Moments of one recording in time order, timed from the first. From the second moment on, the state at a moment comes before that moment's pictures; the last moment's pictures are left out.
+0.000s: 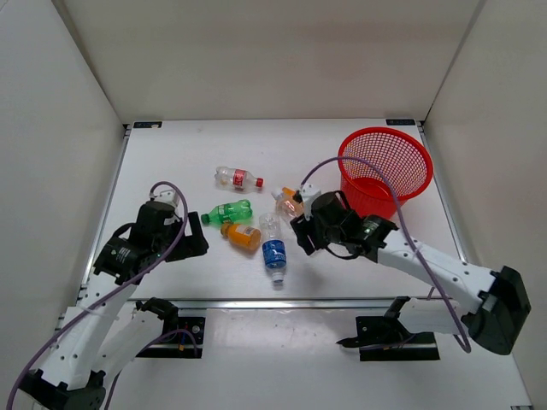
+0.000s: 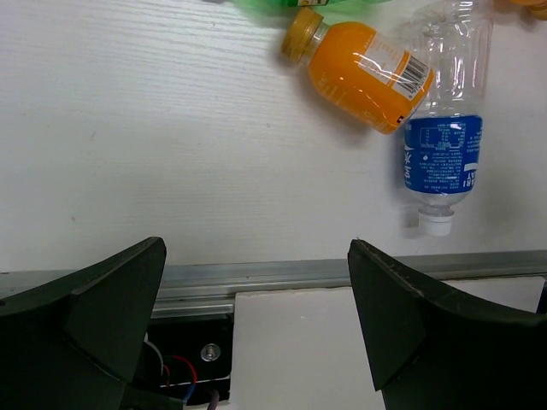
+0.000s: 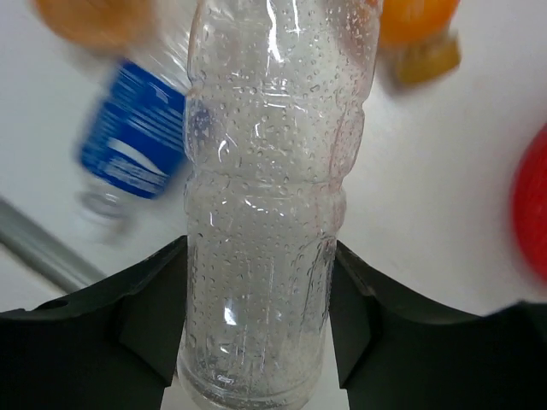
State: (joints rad) left arm -0.40 0.72 0.91 -1.06 -0.09 -0.51; right arm 0.85 1.20 0.84 -0.50 0.11 0.11
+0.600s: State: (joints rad) left arm -0.44 0.76 0.80 -1.00 -0.07 -0.53; right arm 0.24 1.17 1.26 -0.50 0.17 -0.02
